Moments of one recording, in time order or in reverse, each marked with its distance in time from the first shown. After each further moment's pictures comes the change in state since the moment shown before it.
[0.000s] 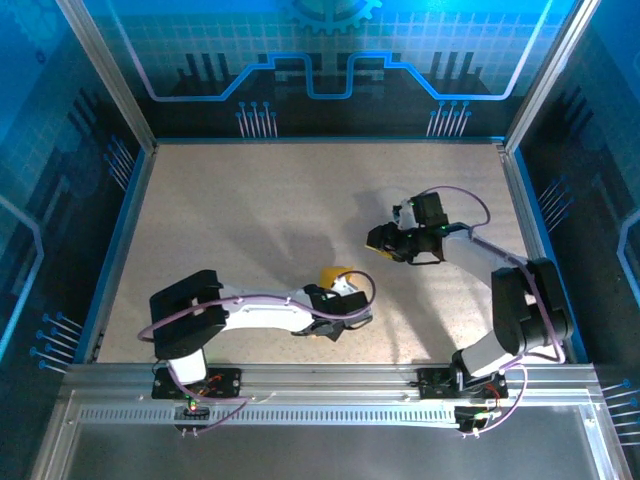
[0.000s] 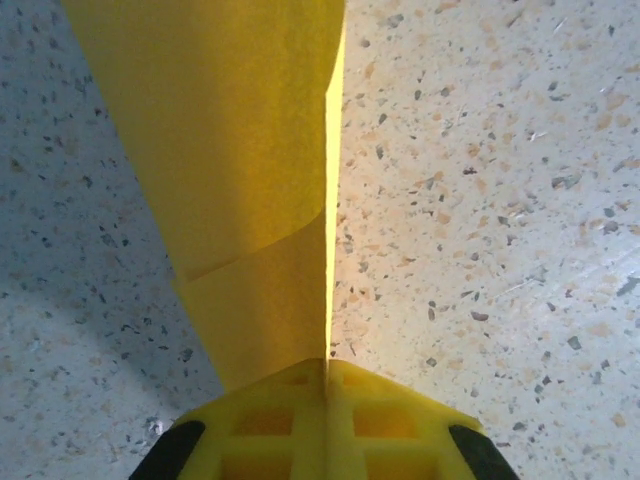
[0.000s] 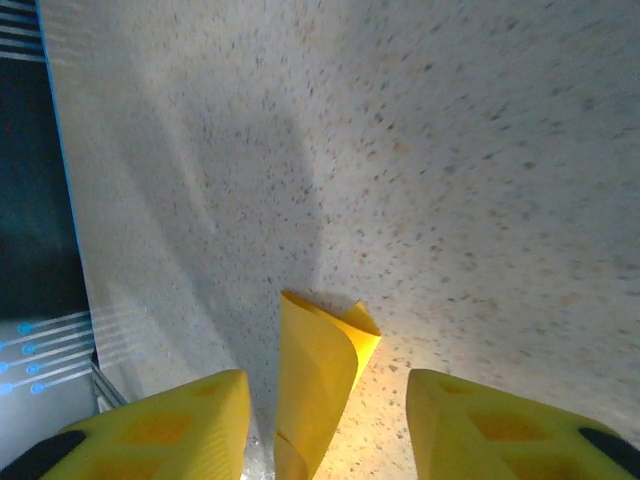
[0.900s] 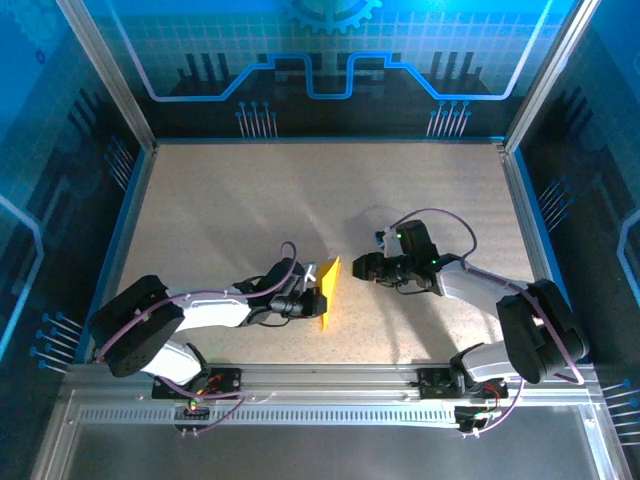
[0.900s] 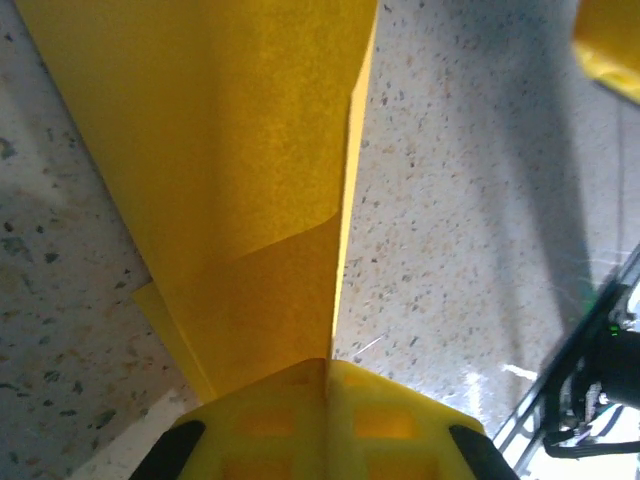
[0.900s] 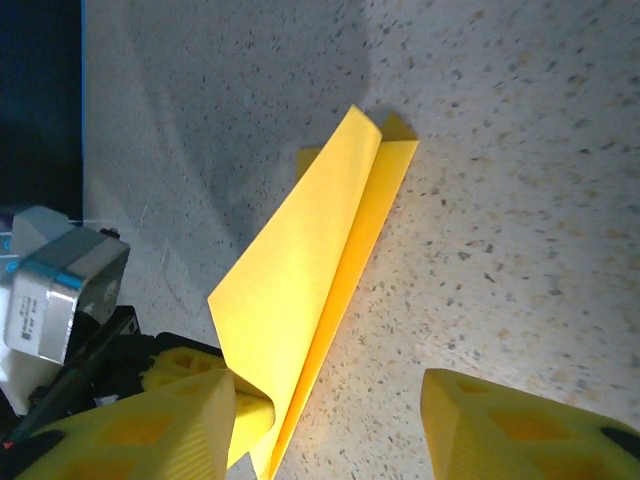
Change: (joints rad) left arm 0.373 -0.264 -0.512 0.812 0.665 -0.268; right arm 0.200 -0.107 -0.232 0.232 0.006 0.021
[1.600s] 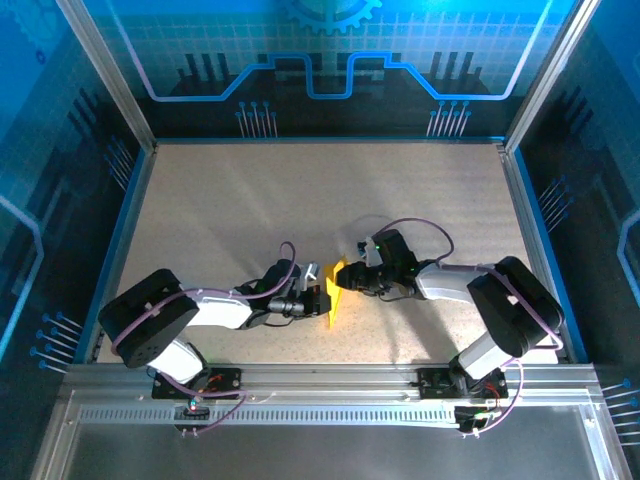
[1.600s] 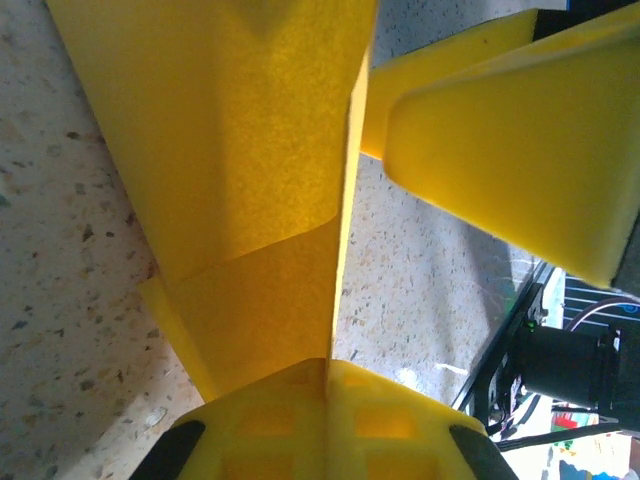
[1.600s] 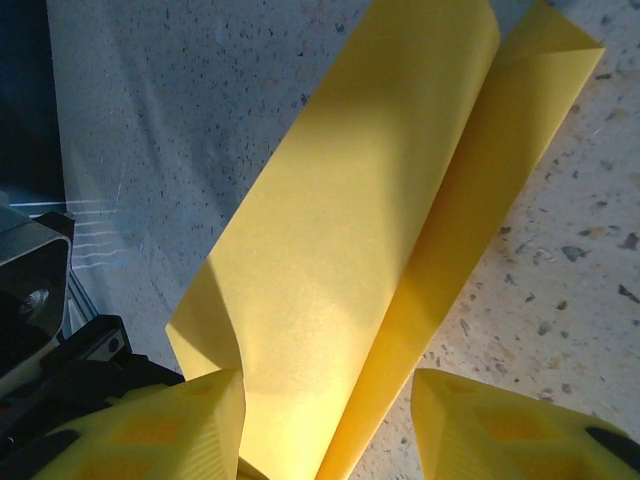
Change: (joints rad) left arm 0.018 0.076 -0.056 0.252 0.094 -0.096; right arm 0.126 0.167 -0.010 0.183 0.038 0.124
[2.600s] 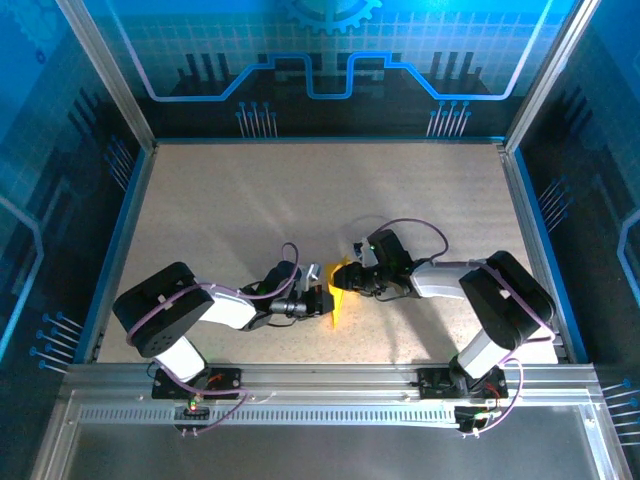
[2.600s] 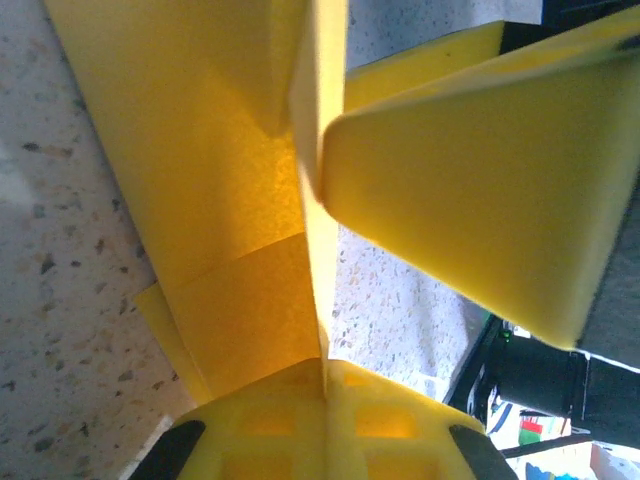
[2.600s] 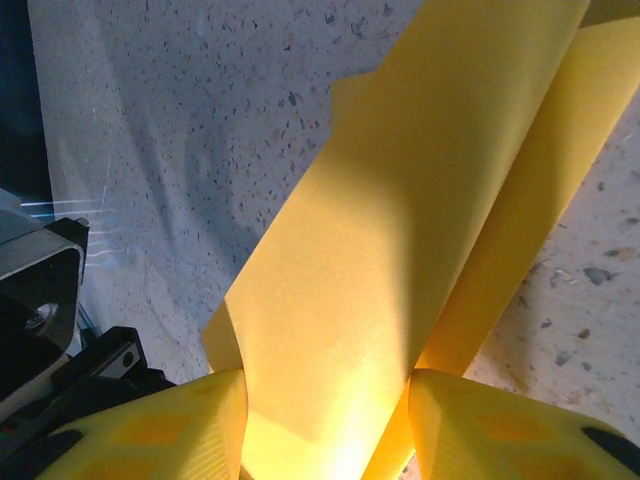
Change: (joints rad) left arm 0.000 0.083 -0.015 0.155 0.025 -0.055; right arm 0.019 0.052 0.027 0.008 0.014 0.011
